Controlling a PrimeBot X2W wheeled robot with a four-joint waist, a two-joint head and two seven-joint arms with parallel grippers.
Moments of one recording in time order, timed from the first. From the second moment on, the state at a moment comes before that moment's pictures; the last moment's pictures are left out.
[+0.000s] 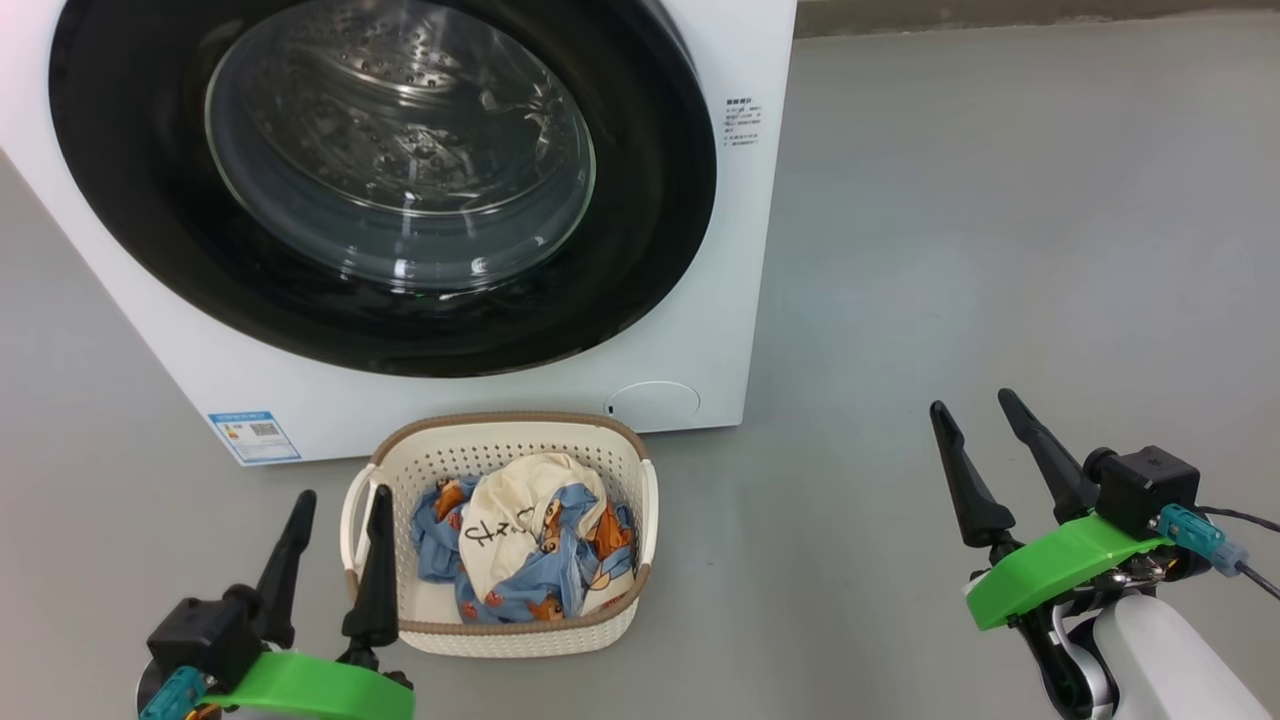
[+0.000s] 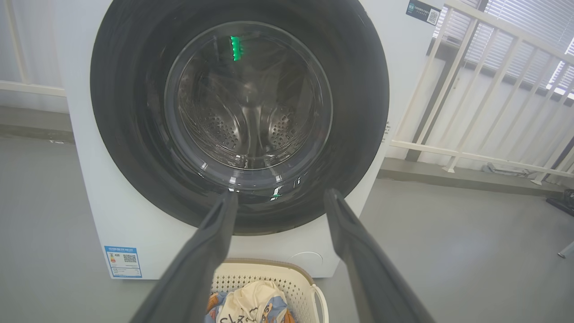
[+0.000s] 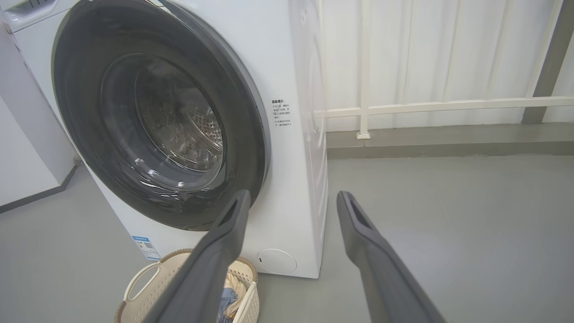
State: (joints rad) left arm -0.15 0.10 -0.12 0.31 -0.39 -0.13 -0.26; right arm -0.27 -0.20 0.23 0.41 0.43 0.13 -0.25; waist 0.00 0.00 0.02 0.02
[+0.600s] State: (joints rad) left arm -0.19 0.09 -0.12 0.31 -0.39 -0.13 -0.26; right arm -0.36 -0.22 0.19 0.42 0.44 0.13 -0.25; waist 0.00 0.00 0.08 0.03
